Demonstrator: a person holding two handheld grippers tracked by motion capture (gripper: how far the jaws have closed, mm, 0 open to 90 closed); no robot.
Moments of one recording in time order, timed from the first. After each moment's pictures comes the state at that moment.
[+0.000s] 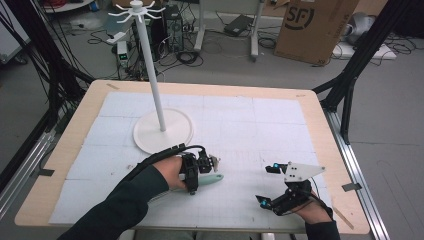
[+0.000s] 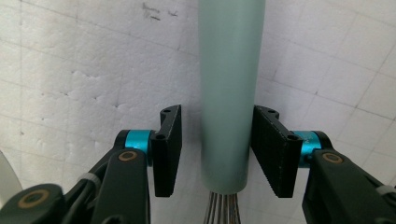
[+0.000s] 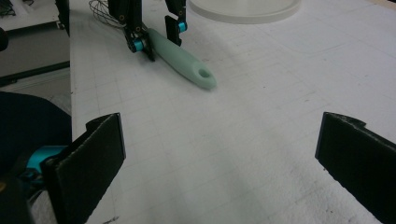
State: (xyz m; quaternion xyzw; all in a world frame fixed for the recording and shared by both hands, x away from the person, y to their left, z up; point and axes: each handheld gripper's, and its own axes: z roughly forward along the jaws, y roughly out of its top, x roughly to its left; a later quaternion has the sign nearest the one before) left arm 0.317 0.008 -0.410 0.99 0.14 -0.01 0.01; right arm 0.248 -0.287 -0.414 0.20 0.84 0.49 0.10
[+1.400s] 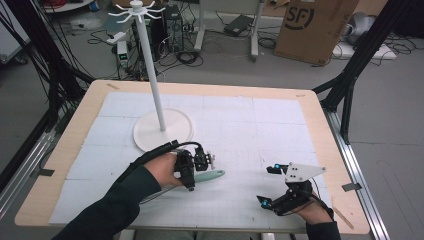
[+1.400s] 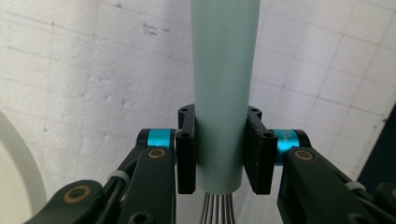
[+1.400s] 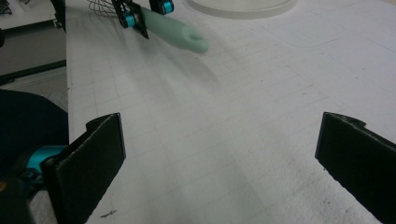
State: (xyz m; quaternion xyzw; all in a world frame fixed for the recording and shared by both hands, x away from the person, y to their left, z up) left arm 0.311 0.027 -0.380 0.99 0.13 -0.01 0.08; right arm 0.248 -0.290 -0.417 0.21 0.84 0.49 0.10
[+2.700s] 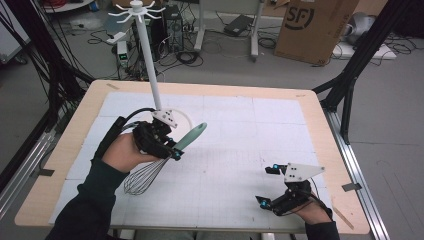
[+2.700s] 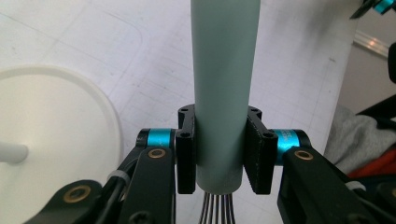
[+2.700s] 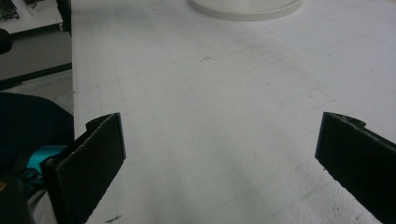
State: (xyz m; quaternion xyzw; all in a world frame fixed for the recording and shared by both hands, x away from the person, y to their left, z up) left arm 0.320 0.120 -0.295 0.91 0.22 0.02 0.34; right arm 0.248 -0.287 -0.417 0.20 0.84 0.50 0.09
